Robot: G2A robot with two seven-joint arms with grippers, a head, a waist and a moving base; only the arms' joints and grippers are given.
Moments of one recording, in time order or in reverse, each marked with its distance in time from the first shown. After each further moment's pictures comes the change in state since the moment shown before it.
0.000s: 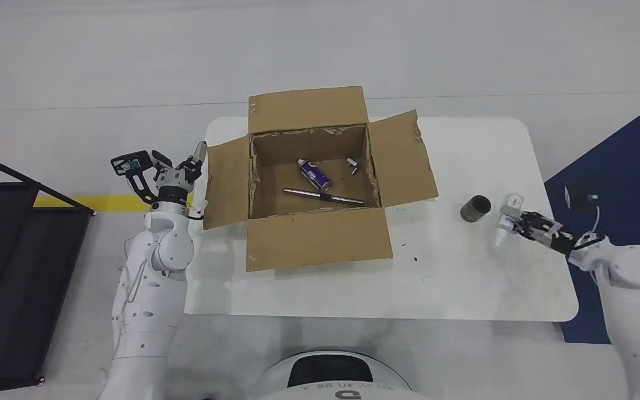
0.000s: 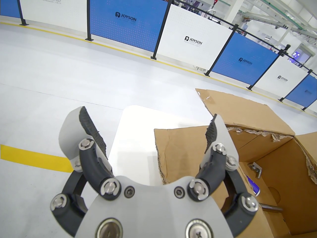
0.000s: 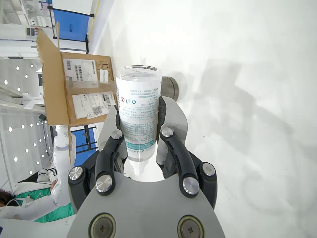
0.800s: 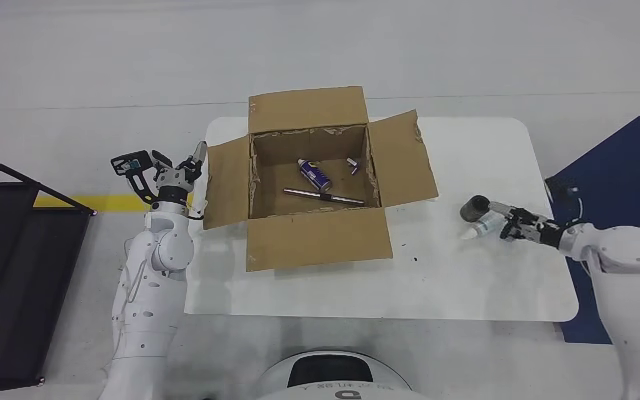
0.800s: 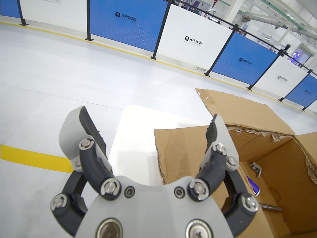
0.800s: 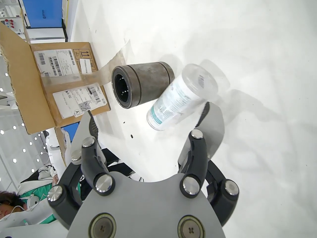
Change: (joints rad) left arm 0.000 0.000 0.000 0.000 0.000 0.000 0.000; right arm 0.074 0.006 -0.073 -0.035 -0.062 0.126 0.067
